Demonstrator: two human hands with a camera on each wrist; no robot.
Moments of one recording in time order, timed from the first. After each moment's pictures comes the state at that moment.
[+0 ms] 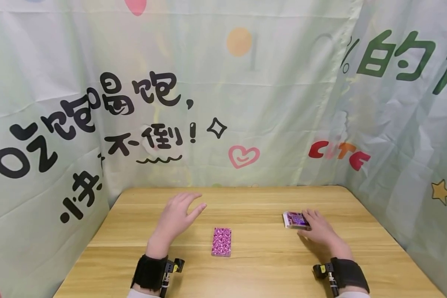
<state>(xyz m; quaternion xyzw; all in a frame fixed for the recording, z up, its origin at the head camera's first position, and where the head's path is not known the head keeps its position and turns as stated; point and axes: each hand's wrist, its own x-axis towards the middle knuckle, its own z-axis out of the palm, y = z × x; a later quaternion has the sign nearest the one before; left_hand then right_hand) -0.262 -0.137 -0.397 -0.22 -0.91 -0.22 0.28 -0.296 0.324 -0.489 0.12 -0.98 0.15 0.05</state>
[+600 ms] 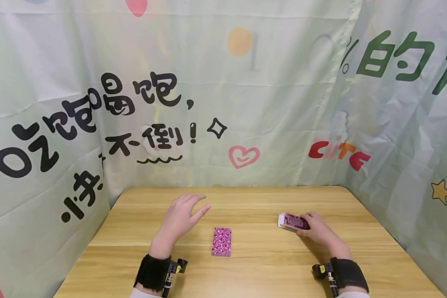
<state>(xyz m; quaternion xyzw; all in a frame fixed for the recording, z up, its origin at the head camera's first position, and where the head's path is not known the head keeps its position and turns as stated) -0.259 -0.127 -0.396 -0.22 -0.92 -0.20 0.26 -0.297 0.320 -0.485 0.15 -0.97 0.19 0.06</state>
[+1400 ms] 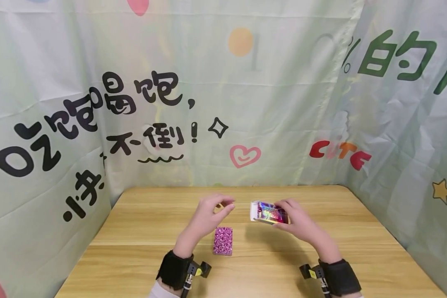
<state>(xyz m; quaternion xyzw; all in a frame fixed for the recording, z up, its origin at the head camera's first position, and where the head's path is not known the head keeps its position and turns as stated) -0.256 -0.069 -0.387 -0.31 -0.84 -0.41 0.19 -0.264 0.234 -0.417 0.24 -0.94 0.22 0.14</state>
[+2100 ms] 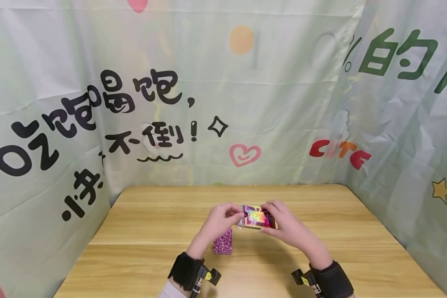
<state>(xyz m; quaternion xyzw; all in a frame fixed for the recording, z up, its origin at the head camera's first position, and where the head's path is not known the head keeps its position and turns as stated) -0.263 -0.040 -0.419 -0.19 -0.84 -0.51 0.01 -0.250 0.200 -0.411 0.30 -0.92 0.19 0.17</state>
